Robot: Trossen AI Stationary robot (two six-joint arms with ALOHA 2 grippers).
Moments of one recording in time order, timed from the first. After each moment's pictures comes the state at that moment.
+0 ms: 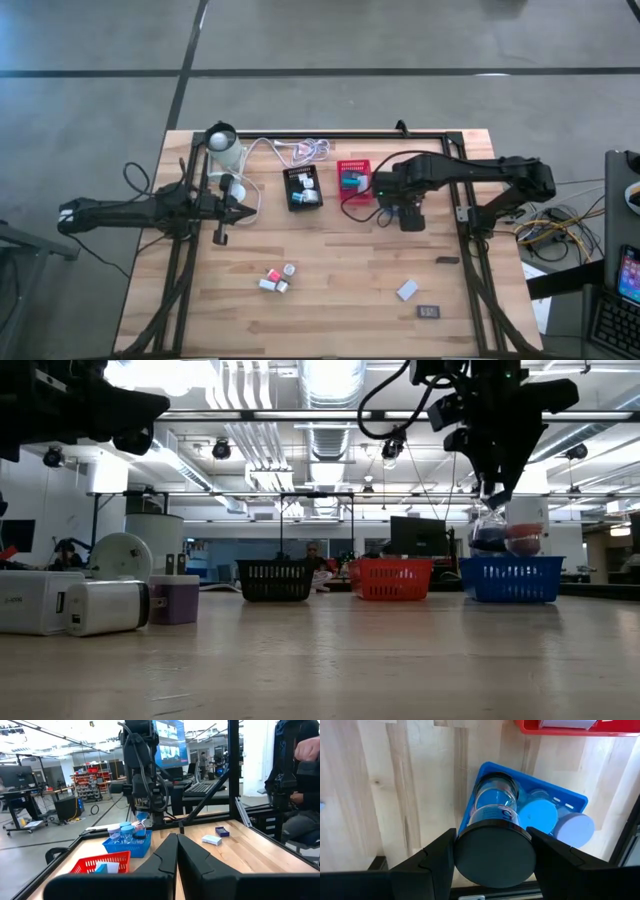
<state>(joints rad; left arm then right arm) 0.06 0.35 0.11 0.30 0.13 0.10 -0.08 1.50 1.29 -1.37 0.13 -0.11</state>
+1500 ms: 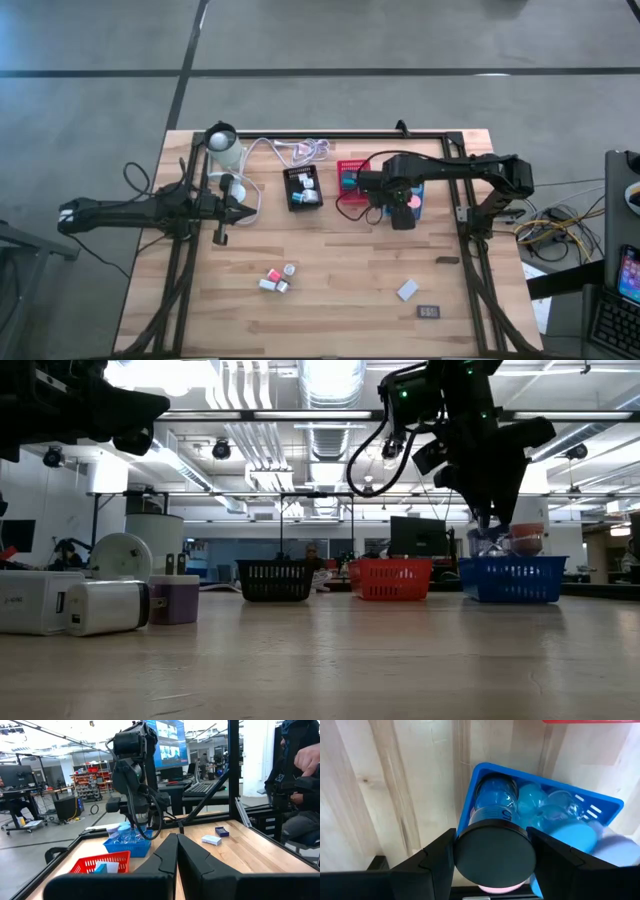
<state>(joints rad) 0.06 0.35 0.11 0.30 0.13 0.10 -0.16 1.66 1.28 -1.35 0.07 -0.16</state>
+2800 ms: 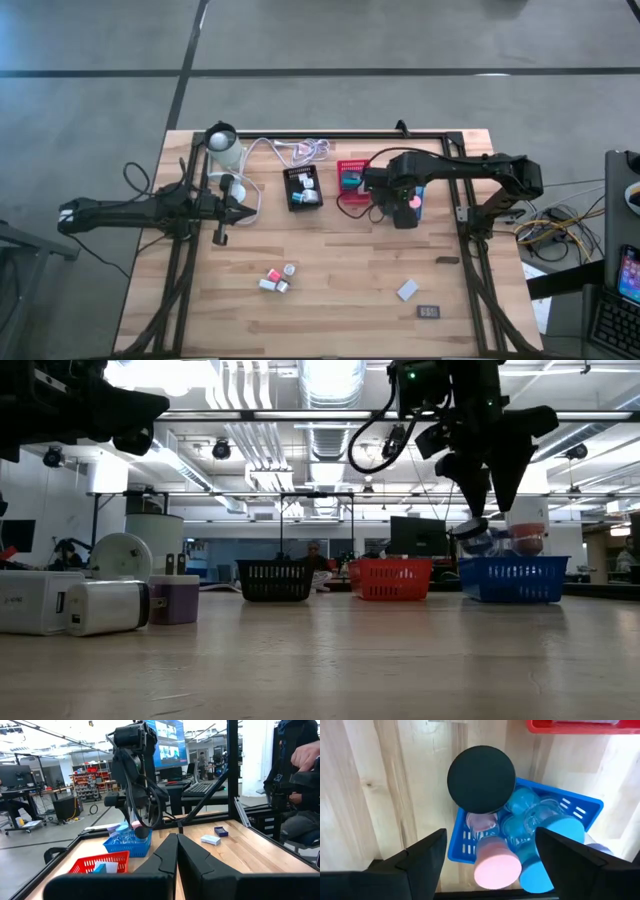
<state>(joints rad) 0.06 0.35 0.11 0.30 0.14 0.10 -0.16 1.59 1.28 -1.32 0.08 -0.18</state>
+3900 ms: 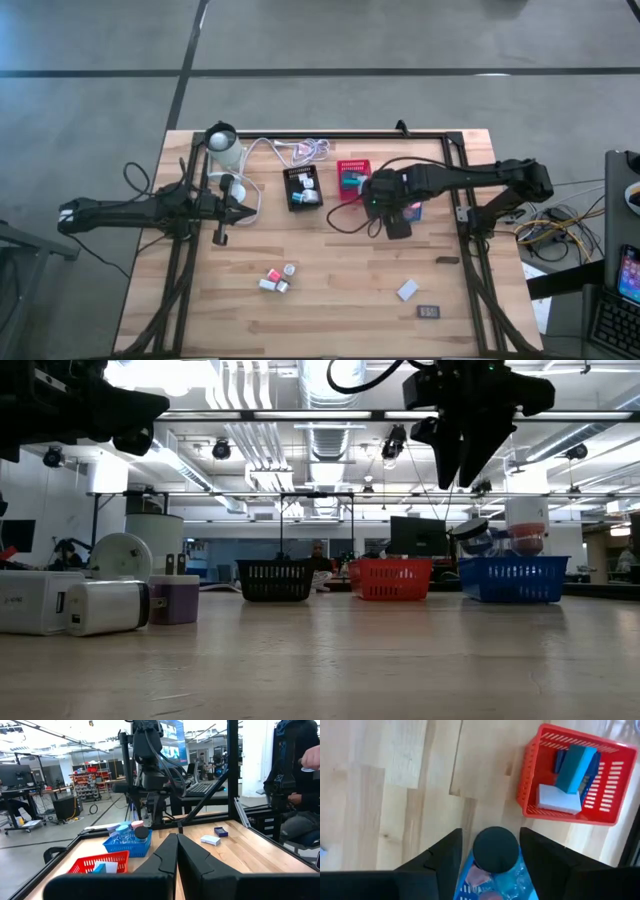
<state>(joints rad) 0.06 0.35 0.11 0.30 0.14 0.10 -0.01 1.53 1.30 -1.13 0.13 -0.21</state>
